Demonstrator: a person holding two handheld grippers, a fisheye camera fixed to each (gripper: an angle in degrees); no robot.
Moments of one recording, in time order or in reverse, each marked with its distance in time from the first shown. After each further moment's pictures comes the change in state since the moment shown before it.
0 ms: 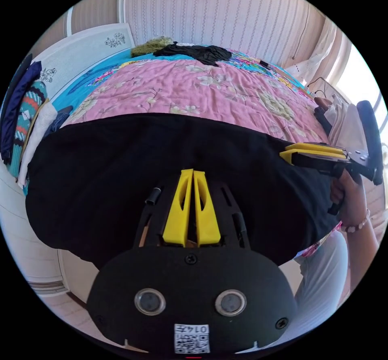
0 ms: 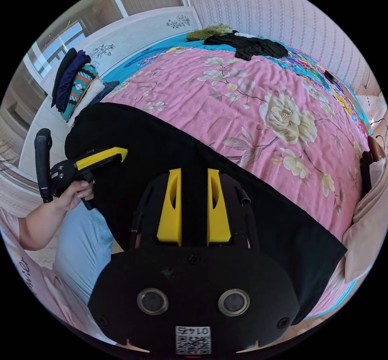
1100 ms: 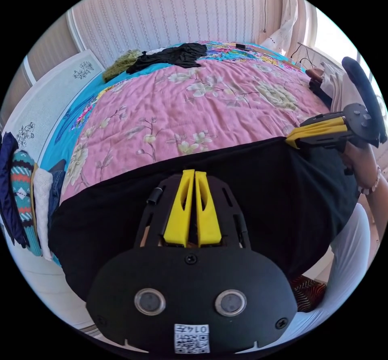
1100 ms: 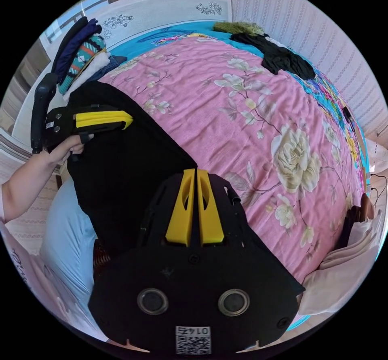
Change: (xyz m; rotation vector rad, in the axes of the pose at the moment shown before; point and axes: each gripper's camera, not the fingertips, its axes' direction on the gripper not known) left arm -0.052 -0.116 0.012 -0.034 -0.047 0.232; right arm -0.060 -0.118 0.055 -0.118 0.053 -0.183
